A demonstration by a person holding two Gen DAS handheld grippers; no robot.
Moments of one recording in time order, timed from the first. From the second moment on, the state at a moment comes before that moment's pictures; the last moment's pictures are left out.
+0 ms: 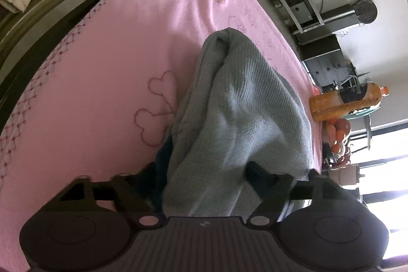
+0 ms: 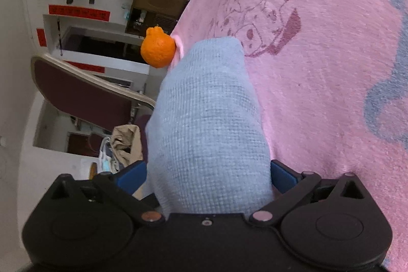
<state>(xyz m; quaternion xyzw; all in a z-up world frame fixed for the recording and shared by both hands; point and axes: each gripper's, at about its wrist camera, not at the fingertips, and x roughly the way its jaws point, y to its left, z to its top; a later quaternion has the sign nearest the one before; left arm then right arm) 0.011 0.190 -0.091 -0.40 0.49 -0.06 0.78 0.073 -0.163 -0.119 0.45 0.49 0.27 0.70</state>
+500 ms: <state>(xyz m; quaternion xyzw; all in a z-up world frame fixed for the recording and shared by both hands) -0.024 0.138 -0.026 -0.30 0.41 -0.09 0.85 0.045 -0.175 -0.080 0.45 0.47 0.22 0.72</state>
